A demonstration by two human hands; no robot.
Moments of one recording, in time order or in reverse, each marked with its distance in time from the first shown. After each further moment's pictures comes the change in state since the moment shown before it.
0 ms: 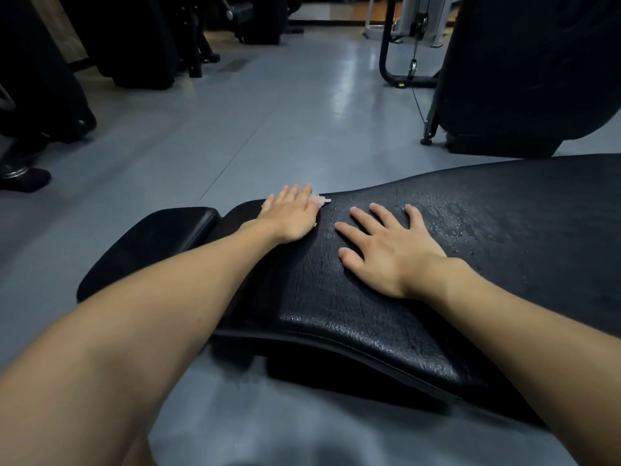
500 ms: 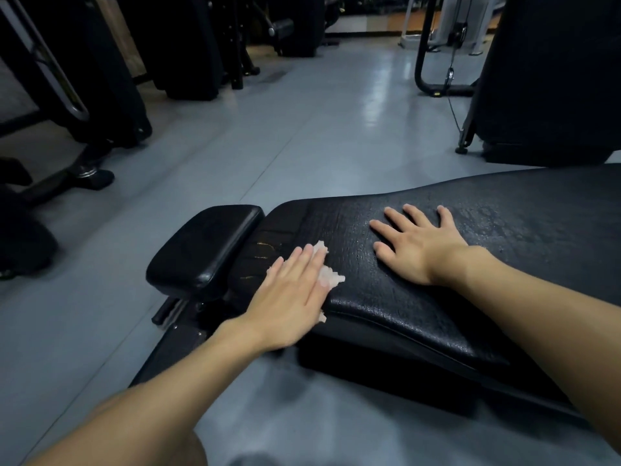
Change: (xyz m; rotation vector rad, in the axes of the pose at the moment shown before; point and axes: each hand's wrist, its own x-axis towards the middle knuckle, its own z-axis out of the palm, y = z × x) left_hand -0.187 -0.030 0.033 0.023 0.046 0.145; right_hand -0.002 -0.004 -0.007 -0.013 -0.058 0.032
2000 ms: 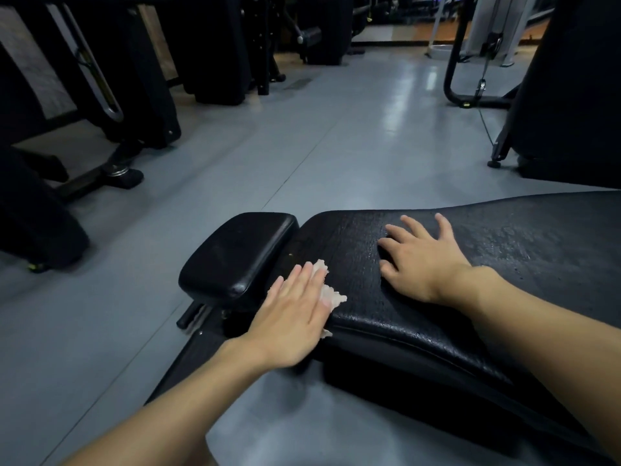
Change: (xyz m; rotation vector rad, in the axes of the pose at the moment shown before) left_hand -0.017 -0.052 -0.005 -0.034 -0.022 -0.119; right_hand 0.029 -0.064 -0.010 -0.003 0.073 -0.093
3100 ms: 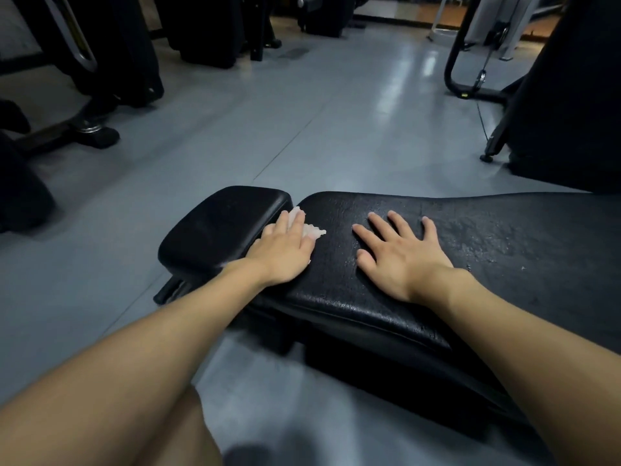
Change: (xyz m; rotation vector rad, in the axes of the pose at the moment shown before) left_hand 0.091 -0.038 -0.012 -0.149 0.023 -0.201; right_hand 0.015 -0.023 0.018 0.011 -0.063 0.009
